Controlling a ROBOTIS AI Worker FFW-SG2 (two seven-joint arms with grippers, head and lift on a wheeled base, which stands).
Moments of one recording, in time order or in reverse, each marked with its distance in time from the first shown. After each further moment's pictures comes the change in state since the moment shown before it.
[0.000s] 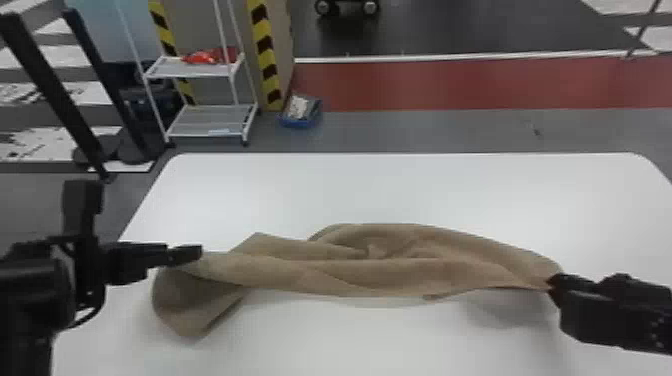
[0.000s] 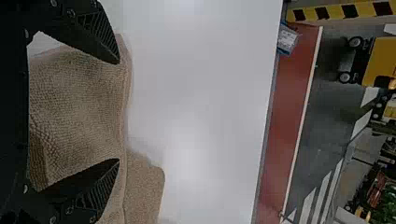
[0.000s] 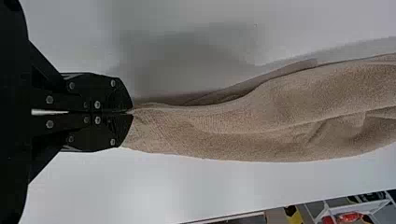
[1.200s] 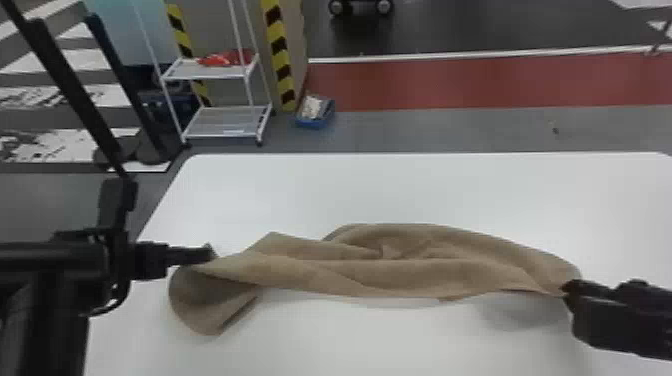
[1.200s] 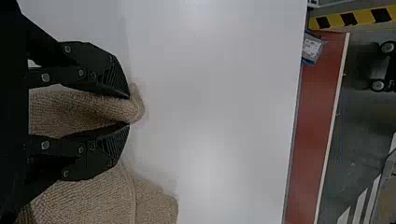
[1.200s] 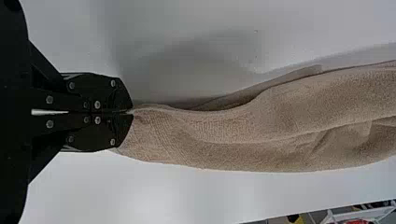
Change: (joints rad) left arm -0.068 0.038 -0.062 0.123 -0.085 0.033 -0.014; right arm -0.009 0.011 0.011 0.024 0.022 0.001 -0.002
